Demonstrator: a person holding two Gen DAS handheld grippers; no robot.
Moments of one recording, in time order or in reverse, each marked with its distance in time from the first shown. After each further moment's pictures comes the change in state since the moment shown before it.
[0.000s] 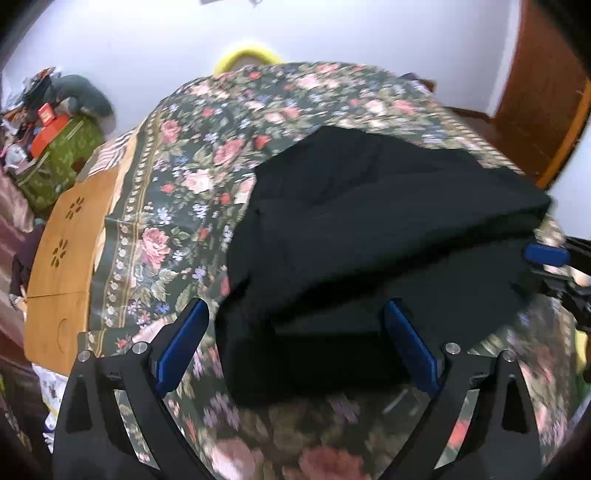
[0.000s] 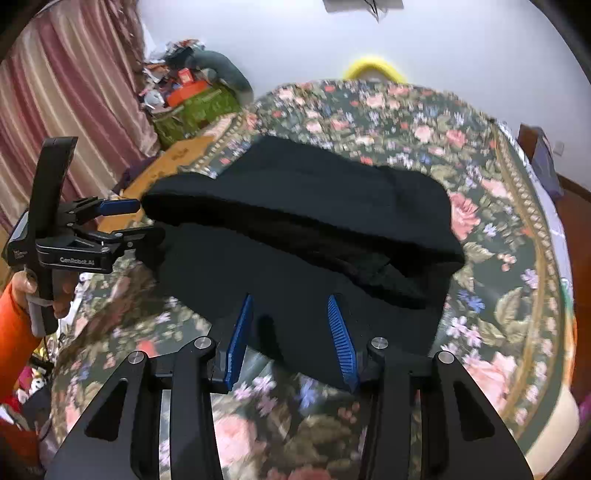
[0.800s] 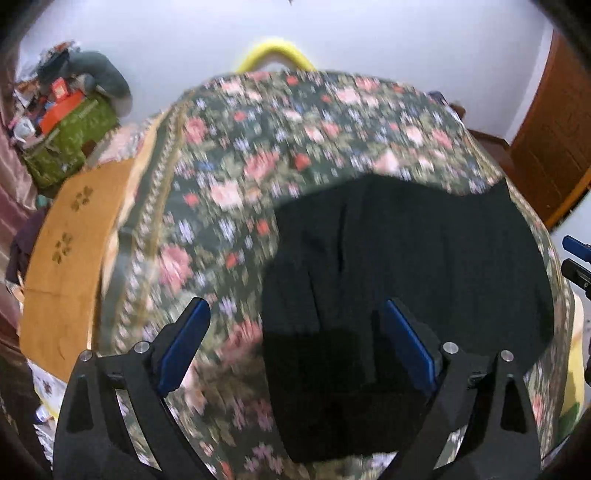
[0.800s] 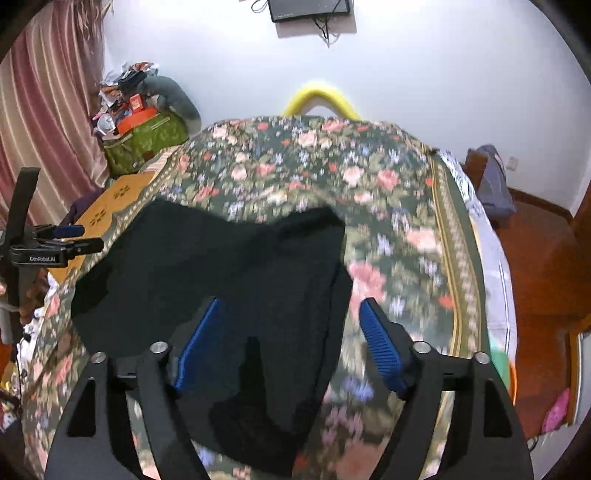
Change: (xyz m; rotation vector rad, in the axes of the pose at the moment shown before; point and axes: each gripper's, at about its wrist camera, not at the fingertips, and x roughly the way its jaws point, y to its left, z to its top) left arm 0.013 0.051 0.031 -0.114 0.028 -0.044; right arm -0.027 -0.054 0.039 0.032 -0.105 -0.182
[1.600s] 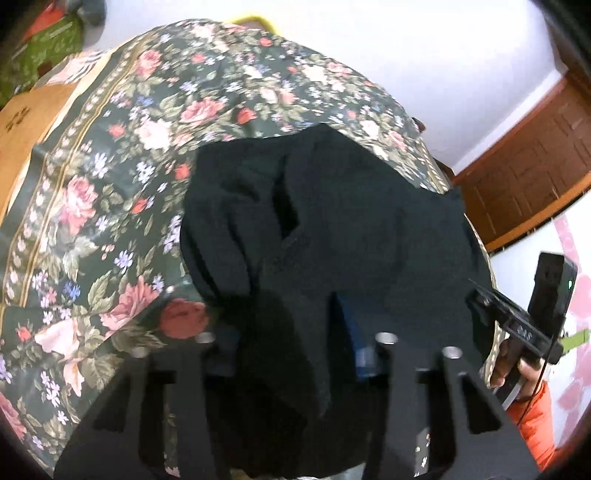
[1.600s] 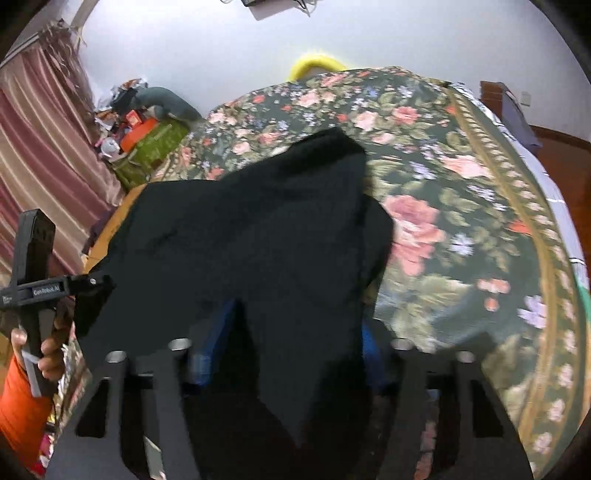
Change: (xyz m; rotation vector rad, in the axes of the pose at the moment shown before) left arm 0.036 -0.009 -0.011 -0.172 0.047 -0.340; right arm 0.062 -0.005 -0.019 0.187 0.044 0.177
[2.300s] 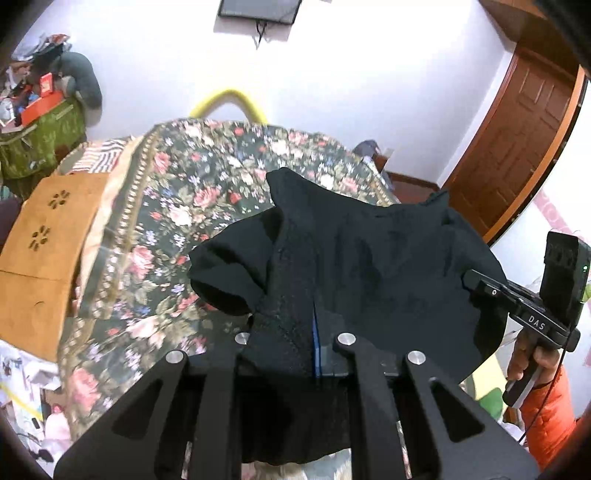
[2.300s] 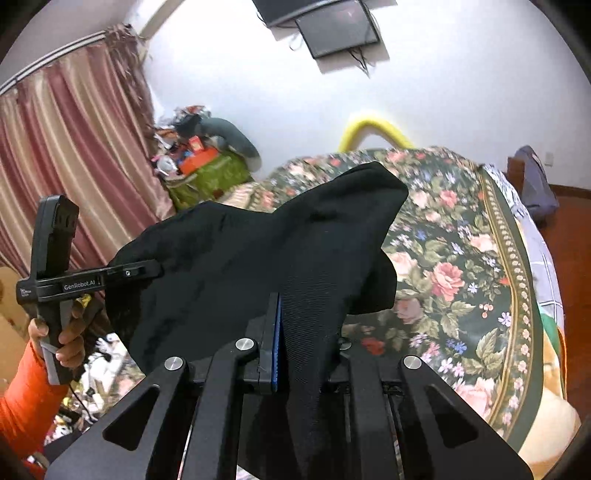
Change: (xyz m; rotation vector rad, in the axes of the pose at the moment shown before) left arm -0.178 -0.062 -0.046 0.157 -0.215 0.053; right arm -0.137 0.104 -0.017 -0.155 -0.179 0.106
